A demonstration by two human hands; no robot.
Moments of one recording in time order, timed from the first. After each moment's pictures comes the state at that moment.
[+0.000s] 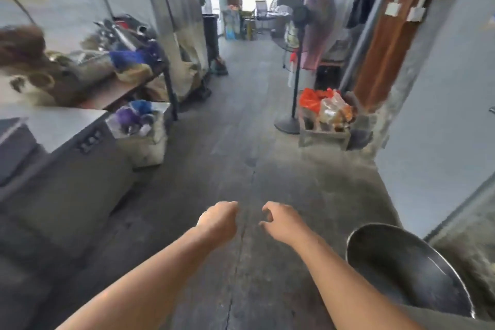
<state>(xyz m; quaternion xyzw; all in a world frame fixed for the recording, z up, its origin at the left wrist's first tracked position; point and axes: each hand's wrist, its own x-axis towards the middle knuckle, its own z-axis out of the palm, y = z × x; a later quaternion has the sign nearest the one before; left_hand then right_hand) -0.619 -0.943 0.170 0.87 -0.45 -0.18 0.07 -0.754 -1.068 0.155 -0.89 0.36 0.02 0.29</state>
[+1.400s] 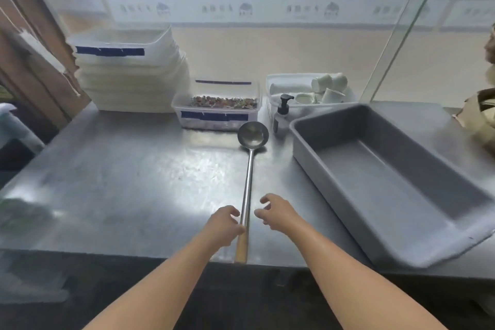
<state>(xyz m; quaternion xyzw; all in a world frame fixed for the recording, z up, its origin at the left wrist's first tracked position) -0.001 -0.200 0.086 0.78 0.40 -0.10 0.47 0.129 -0.313 0.088 -0.85 -0.22 0.37 0.29</state>
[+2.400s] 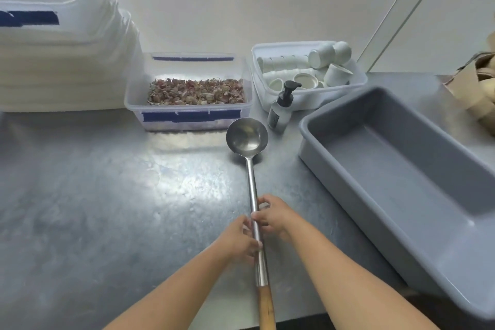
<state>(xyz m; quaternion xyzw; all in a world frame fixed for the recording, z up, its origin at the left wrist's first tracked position) 0.097 -0.094 0.012 0.62 0.35 -0.23 0.66 0.208 -0.188 0.010 -0.76 0.02 0.47 0.45</state>
